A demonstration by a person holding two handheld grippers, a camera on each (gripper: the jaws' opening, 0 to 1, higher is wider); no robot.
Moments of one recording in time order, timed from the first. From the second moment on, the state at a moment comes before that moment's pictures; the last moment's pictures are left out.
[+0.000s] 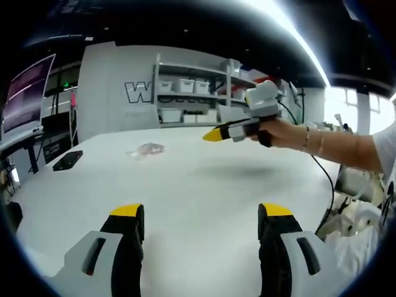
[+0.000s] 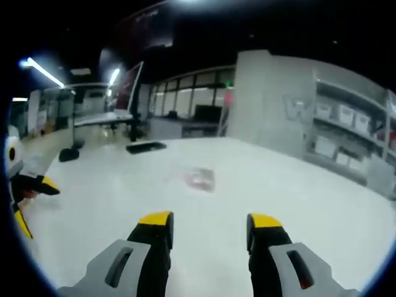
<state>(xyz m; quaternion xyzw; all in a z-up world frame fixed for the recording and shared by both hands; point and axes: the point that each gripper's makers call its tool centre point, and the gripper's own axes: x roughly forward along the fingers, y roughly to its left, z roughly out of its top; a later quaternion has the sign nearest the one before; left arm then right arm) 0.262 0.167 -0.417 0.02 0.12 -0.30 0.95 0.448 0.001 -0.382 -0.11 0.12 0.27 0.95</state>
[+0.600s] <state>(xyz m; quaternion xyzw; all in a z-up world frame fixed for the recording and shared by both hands) 0.262 0.164 -0.417 0.02 0.12 -0.31 0.94 0.455 0.013 -0.386 -0.11 0.12 0.27 0.95</state>
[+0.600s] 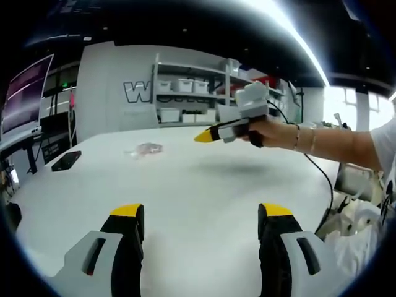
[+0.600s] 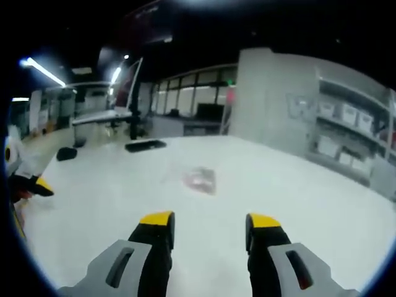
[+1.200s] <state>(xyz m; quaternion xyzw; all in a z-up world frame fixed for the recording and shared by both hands) 0.263 0.165 -0.412 0.02 0.11 -0.31 0.94 0.466 0.032 -0.388 -0.13 0.13 0.28 0.94</state>
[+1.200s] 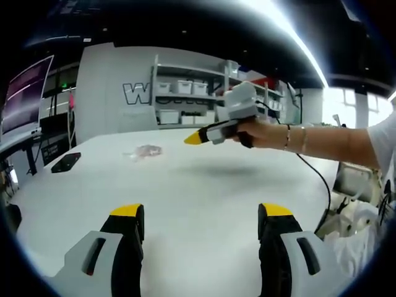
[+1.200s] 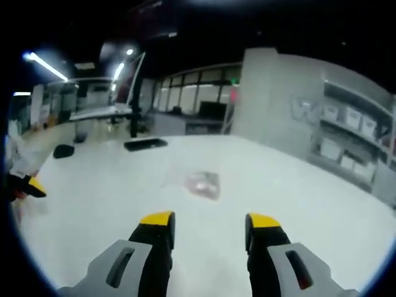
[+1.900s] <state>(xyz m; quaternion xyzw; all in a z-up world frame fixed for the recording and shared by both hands) 0.264 0.172 -0.408 0.02 0.11 -0.30 0.95 0.483 0.045 -0.396 -0.14 0.14 0.29 0.94</state>
